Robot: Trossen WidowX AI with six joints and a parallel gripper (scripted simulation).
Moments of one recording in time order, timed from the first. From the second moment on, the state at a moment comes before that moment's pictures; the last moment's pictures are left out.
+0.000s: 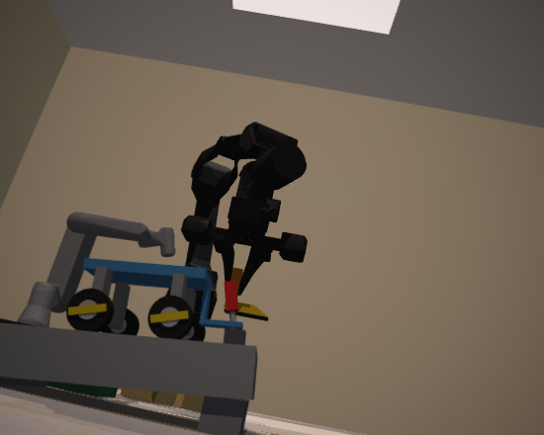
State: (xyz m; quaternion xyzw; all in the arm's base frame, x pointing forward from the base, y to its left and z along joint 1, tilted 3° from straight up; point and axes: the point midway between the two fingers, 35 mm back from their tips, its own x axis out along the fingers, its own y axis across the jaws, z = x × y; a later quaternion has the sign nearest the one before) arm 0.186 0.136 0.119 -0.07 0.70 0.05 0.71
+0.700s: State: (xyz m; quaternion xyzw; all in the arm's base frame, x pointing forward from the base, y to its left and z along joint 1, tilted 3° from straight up) arm 0.220 0.061 0.118 -0.07 0.70 0.04 0.71
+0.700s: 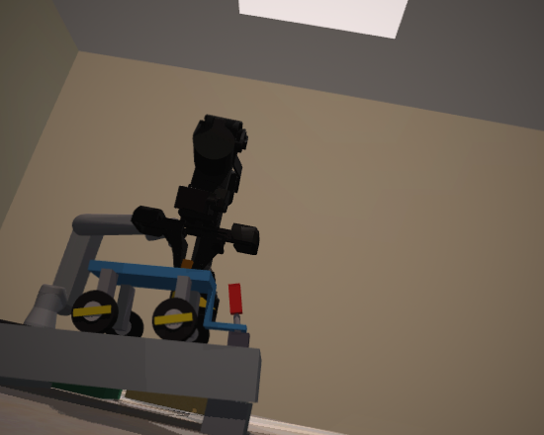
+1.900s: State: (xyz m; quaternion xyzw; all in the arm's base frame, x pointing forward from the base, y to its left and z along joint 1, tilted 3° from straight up) arm 0.267 -0.071 0.112 -0.07 0.70 0.04 0.71
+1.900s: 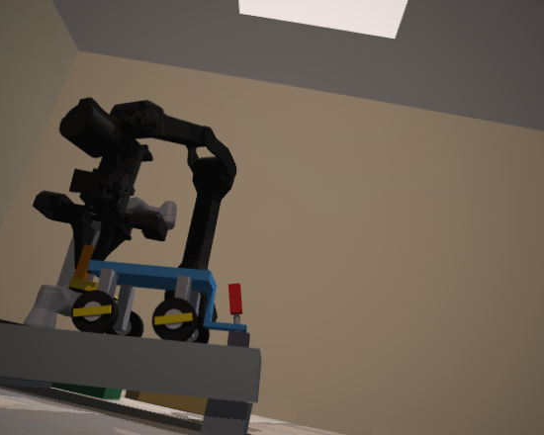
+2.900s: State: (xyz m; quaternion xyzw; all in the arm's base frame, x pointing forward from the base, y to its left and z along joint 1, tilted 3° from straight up) arm 0.303 -0.084 0.105 -0.04 0.70 0.08 0.71
